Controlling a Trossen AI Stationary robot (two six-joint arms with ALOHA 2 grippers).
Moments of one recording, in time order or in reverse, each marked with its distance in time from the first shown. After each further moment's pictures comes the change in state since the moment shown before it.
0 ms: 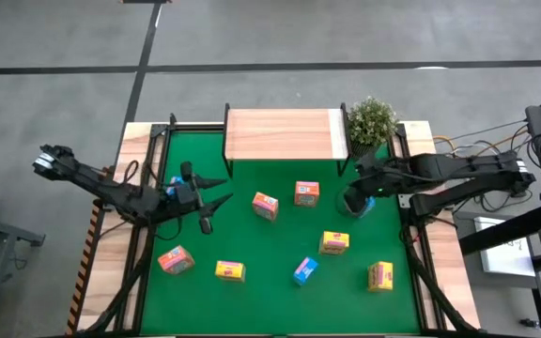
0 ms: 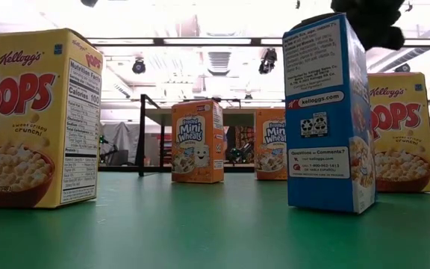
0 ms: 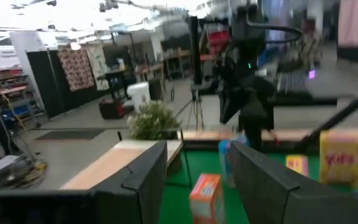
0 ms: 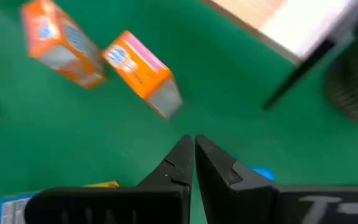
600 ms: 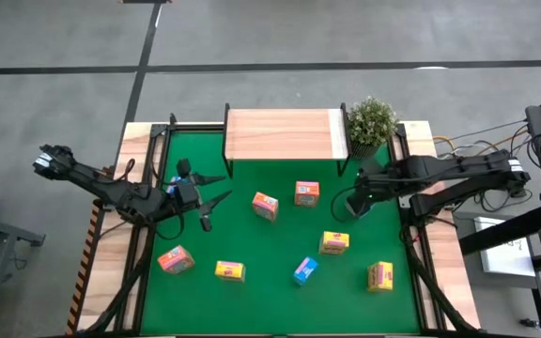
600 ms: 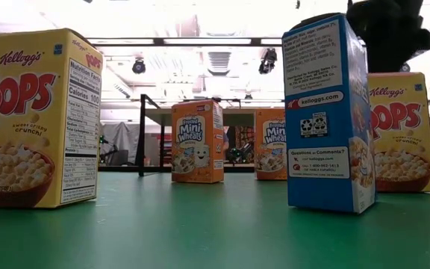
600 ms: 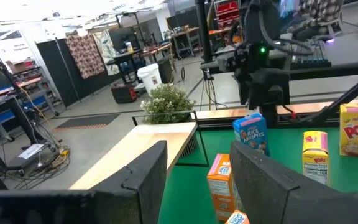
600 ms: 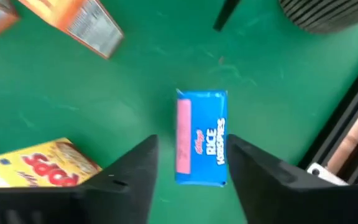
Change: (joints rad) left arm 0.000 -0.002 0.072 -0.183 -0.060 -0.010; right arm 0.000 0.080 -0.007 -0.229 -0.094 0.177
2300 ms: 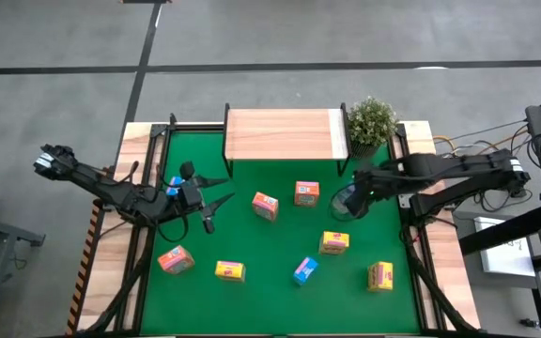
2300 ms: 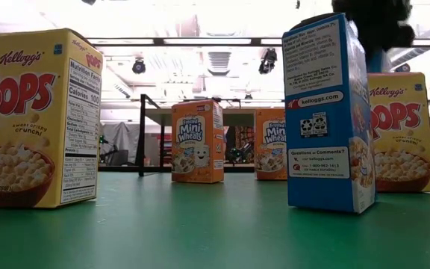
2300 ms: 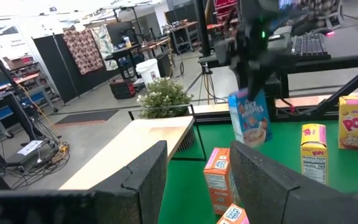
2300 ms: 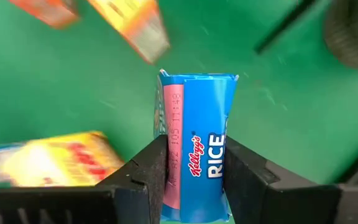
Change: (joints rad) left arm 0.000 0.031 -0.002 0.000 0.000 -0.017; right arm 0.000 -0.001 0.083 0.094 -0.033 -0.189
